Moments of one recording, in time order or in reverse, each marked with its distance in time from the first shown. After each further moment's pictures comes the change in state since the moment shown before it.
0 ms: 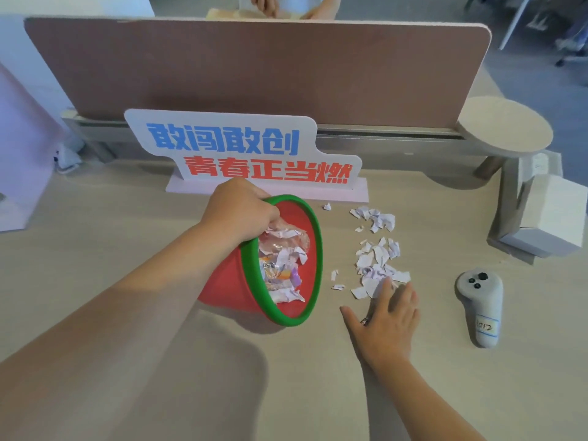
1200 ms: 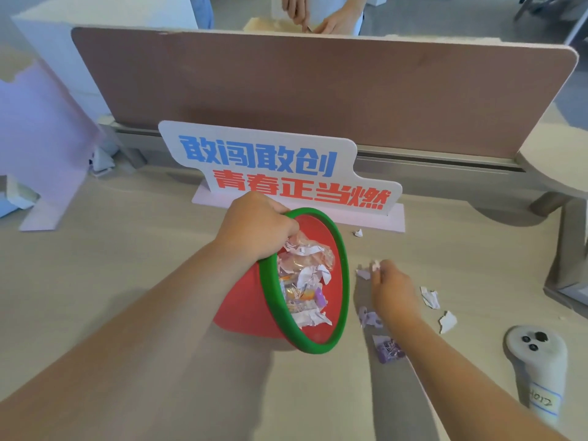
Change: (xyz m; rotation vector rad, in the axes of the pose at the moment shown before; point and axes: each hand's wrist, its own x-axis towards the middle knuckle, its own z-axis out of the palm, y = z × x) left_hand 0.031 -0.011 -0.011 -0.149 0.014 -0.090; right_hand 0.114 -0.082 -0.024 0.231 -0.138 -0.095
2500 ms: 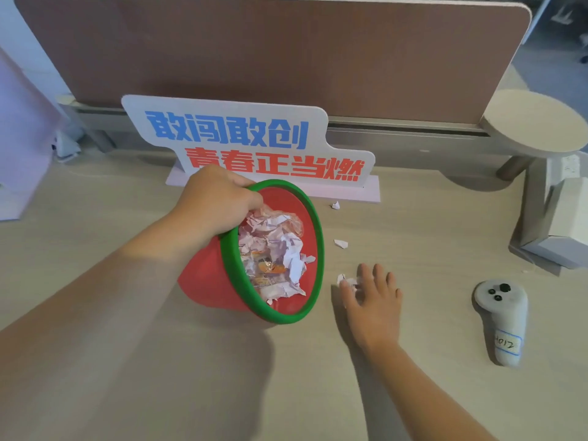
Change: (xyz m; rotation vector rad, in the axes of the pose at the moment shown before) left_hand -0.014 -0.013 -0.001 -0.088 0.030 0.021; right_hand -0.075 0.045 0.029 -0.118 0.078 -0.015
